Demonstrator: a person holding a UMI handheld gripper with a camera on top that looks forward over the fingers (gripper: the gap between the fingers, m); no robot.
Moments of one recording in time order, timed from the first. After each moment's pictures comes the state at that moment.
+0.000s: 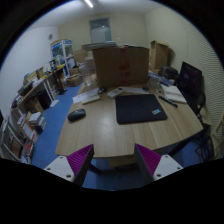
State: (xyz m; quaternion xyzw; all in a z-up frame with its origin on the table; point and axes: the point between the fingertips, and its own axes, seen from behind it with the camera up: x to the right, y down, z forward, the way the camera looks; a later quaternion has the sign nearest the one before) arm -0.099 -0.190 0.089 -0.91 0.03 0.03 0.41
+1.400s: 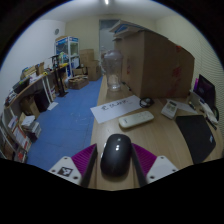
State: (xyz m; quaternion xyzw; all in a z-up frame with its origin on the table) arm -0.302 0.091 -0.014 -0.90 0.00 0.00 0.44
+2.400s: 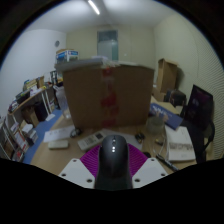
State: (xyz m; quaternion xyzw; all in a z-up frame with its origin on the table) arm 0.038 0.117 0.127 -0.87 -0.03 0.02 0.50
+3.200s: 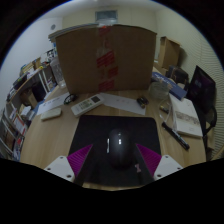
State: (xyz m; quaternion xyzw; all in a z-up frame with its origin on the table) arm 0.048 0.068 0.015 -0.93 -0.03 0.02 0.37
